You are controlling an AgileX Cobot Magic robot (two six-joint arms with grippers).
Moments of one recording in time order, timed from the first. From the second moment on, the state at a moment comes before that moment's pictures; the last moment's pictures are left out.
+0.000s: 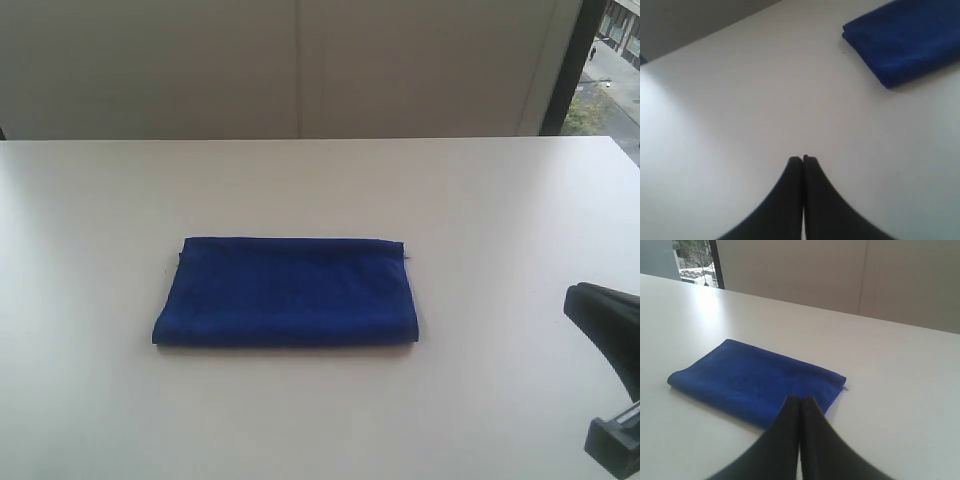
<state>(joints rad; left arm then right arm) -0.08 0.01 0.02 -0.20 0.42 0.51 0.35 0.45 -0.22 0.18 0.07 -0.13</state>
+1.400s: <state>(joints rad) -0.08 0.01 0.02 -0.13 0.40 0.13 0.31 0.41 -0.19 0.18 0.08 -0.13</state>
